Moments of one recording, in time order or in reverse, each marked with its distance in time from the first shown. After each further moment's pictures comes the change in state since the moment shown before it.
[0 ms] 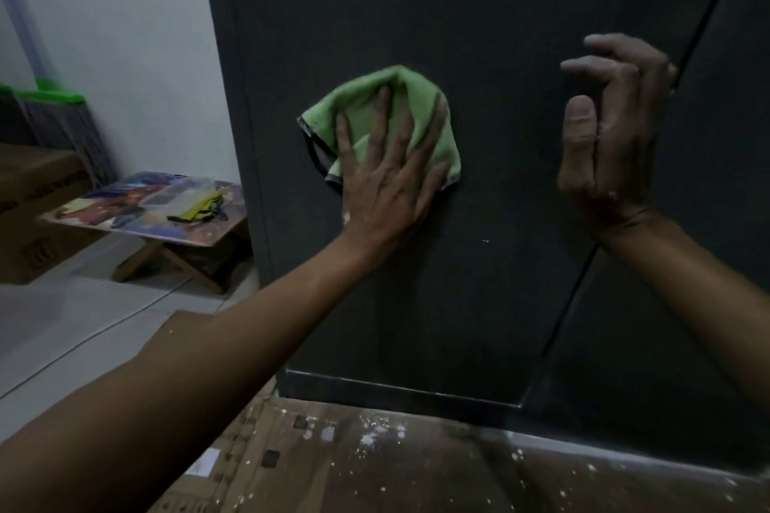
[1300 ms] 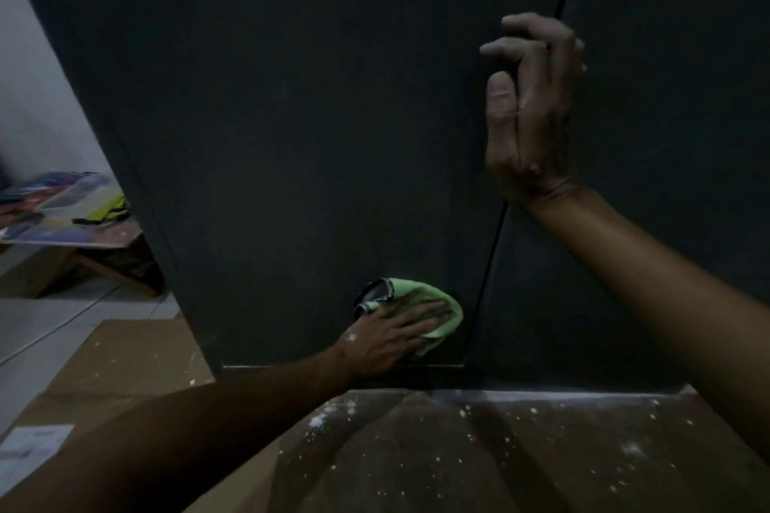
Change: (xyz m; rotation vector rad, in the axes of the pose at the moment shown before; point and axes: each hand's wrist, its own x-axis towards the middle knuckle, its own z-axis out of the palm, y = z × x) left_hand -0.202 0.114 0.054 -0.218 -0.528 0.820; right_hand -0.039 0.059 -0.015 -0.046 0.020 0.026
